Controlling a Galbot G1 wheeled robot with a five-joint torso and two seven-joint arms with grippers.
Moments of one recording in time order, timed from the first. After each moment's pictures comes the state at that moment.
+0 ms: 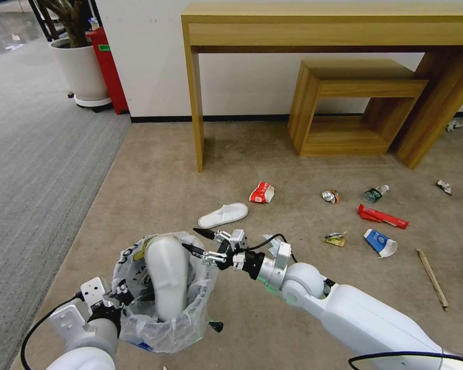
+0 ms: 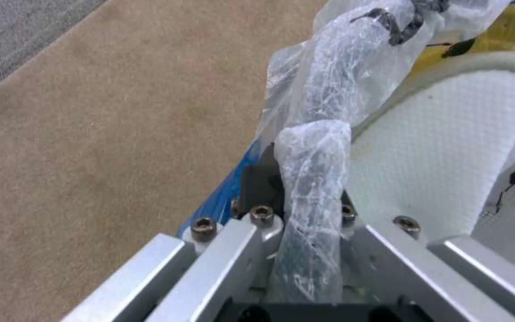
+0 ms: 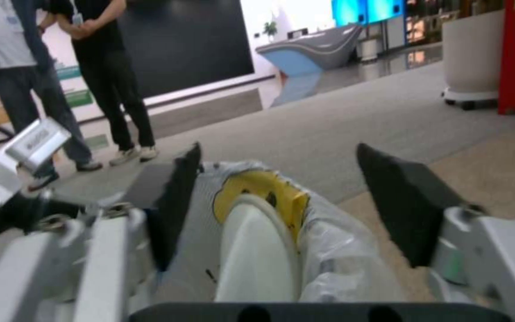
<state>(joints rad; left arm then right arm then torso) 1.70 -1.53 -0.64 -2.41 -0.61 0.65 -0.53 -0.71 0.94 -0.42 1.72 0.87 0.20 -0.39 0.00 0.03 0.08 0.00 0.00</state>
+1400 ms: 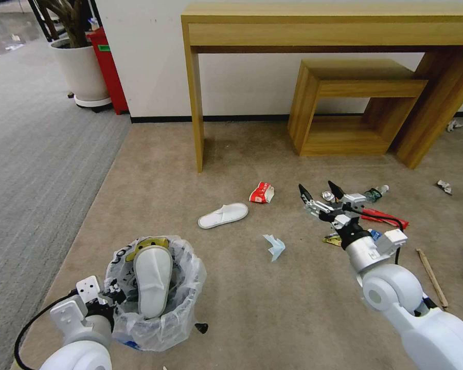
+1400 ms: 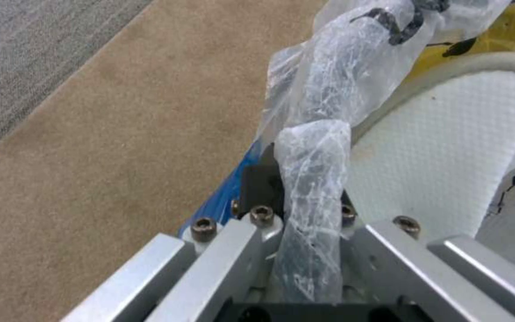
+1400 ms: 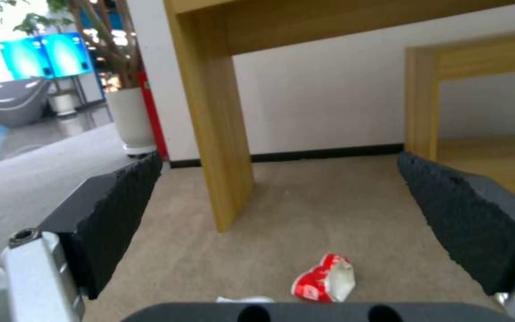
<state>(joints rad) 1.67 -1.46 -0.67 -2.33 -0.59 0.63 -0.51 -1.23 0.86 0.36 1.97 0.79 0.12 0.07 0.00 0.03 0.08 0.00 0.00</state>
